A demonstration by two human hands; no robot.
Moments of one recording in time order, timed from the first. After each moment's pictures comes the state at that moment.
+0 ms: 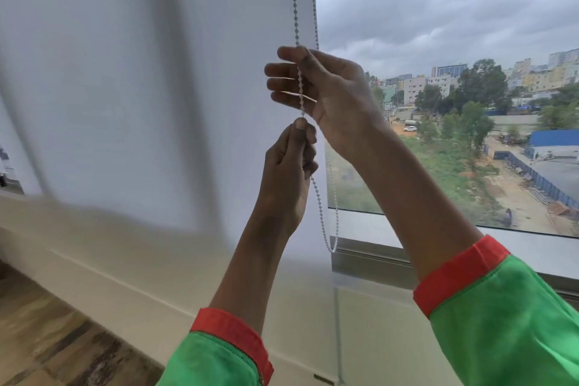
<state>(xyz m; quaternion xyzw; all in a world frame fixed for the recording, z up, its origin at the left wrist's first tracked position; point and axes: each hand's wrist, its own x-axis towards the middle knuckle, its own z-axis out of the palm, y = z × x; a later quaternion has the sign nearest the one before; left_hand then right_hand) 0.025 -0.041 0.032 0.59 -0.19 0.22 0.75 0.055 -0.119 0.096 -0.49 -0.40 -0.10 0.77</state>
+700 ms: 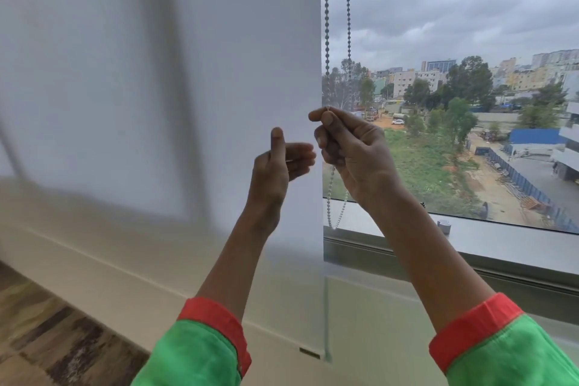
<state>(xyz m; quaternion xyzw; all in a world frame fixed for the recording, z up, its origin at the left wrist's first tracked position) 0.060 -0.013 -0.005 0.69 -0.10 0.21 0.68 0.079 -0.134 0.014 -0.51 -0.36 -0.12 0.77</state>
